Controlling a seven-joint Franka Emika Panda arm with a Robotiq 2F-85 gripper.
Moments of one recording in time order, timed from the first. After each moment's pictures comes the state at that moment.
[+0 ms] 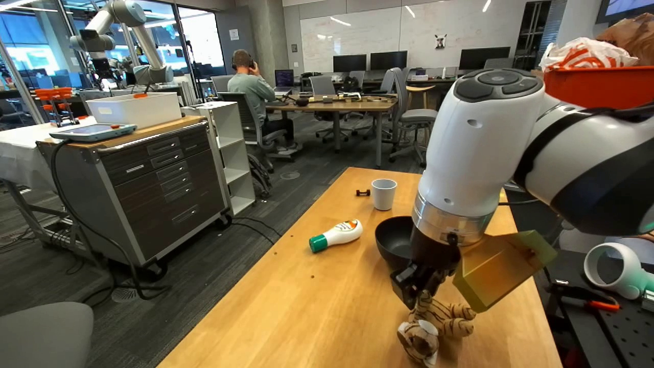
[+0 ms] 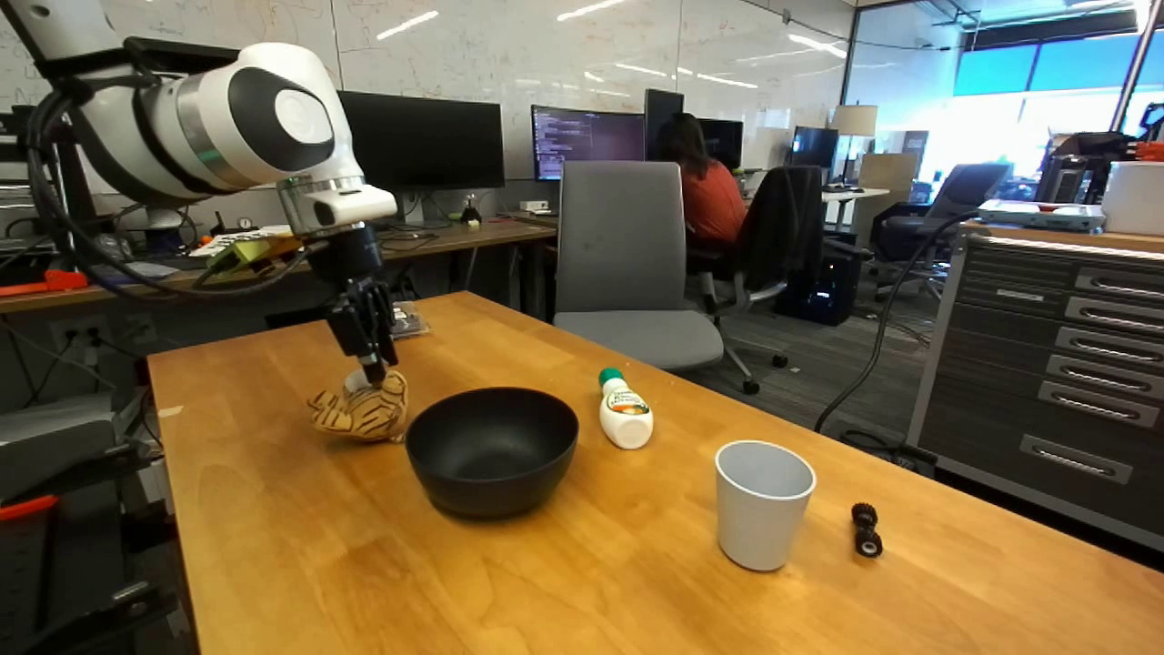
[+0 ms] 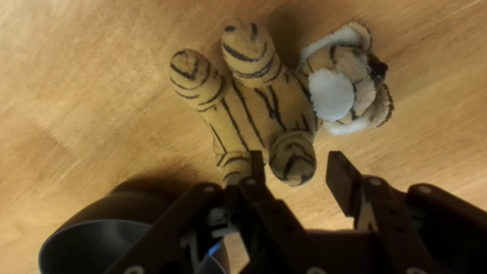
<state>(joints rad) -0.01 0.18 0.18 -2.55 -0.66 2.78 1.39</state>
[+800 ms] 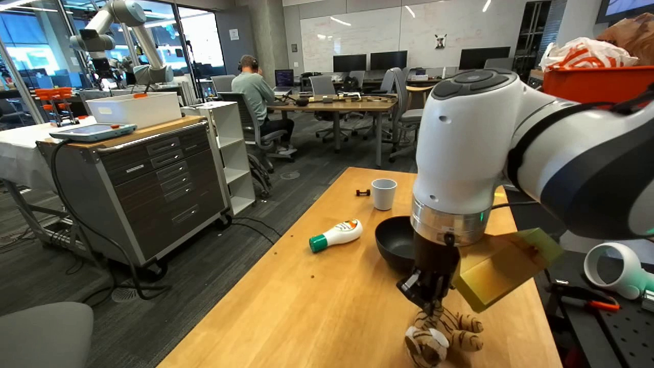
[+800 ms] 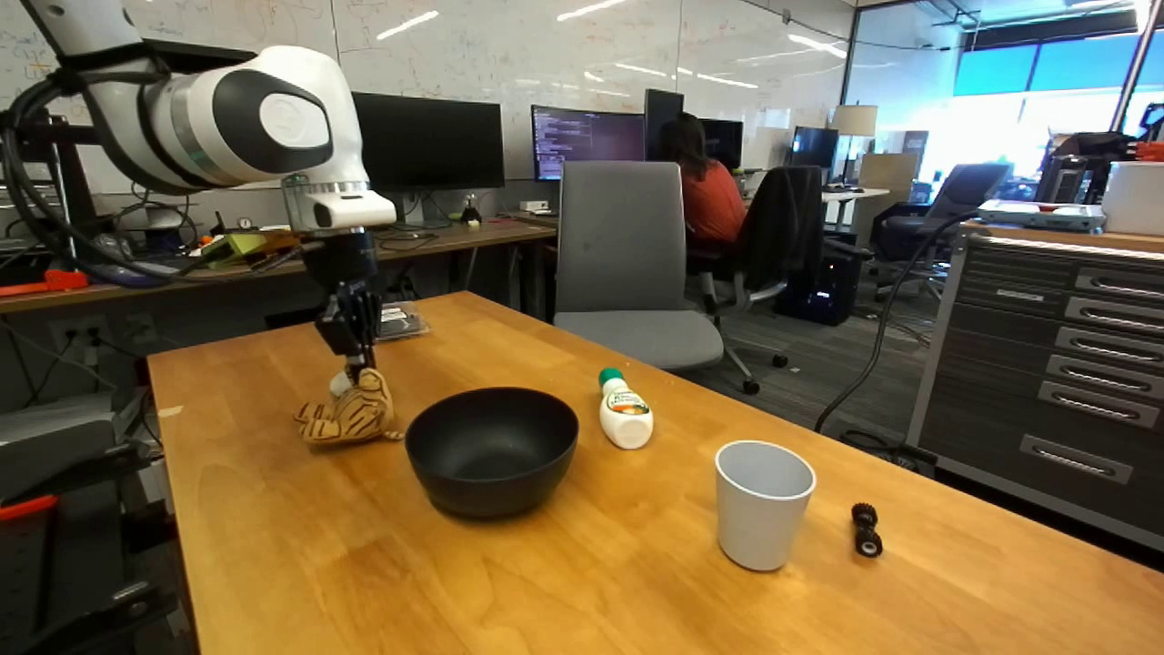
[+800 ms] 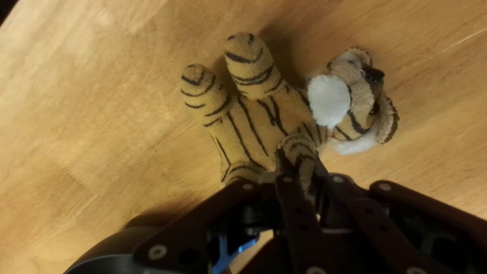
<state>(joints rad) 0.03 0.17 0.19 -2.55 -0.38 2.69 1.22</state>
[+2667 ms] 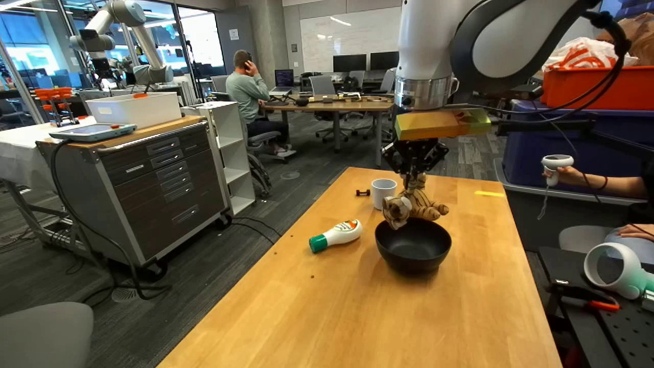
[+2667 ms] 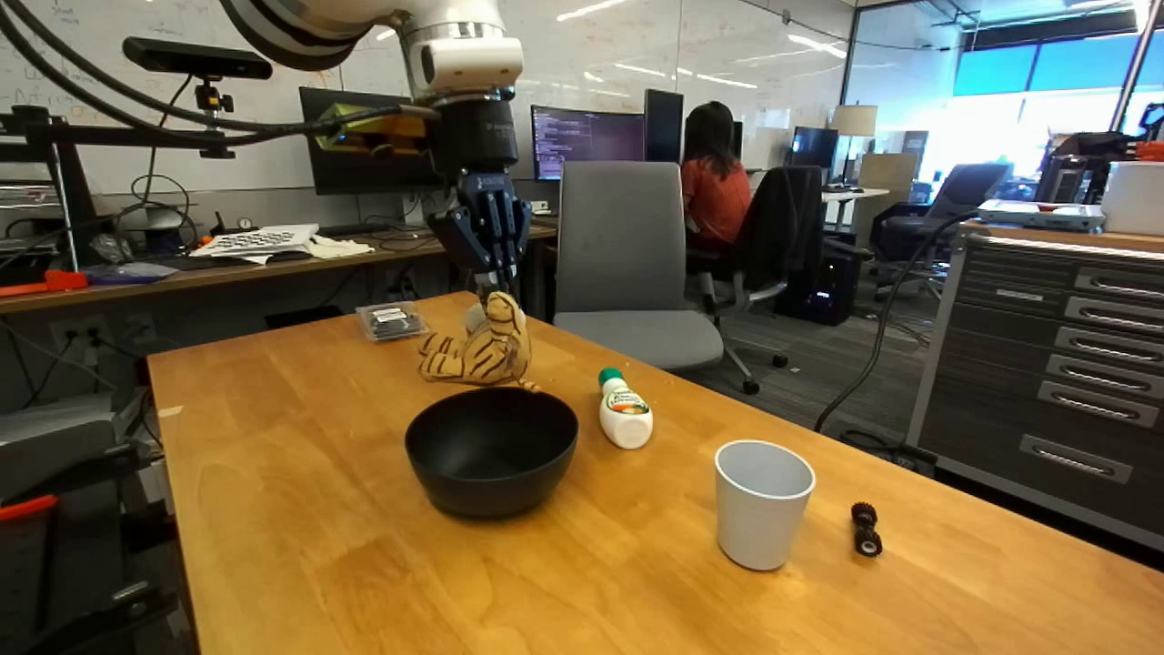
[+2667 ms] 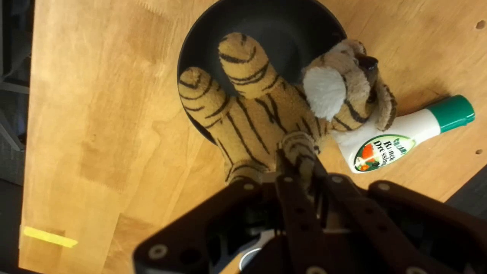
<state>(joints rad) -0.10 0.02 -0.05 -2.35 -0.27 2.45 1.17</state>
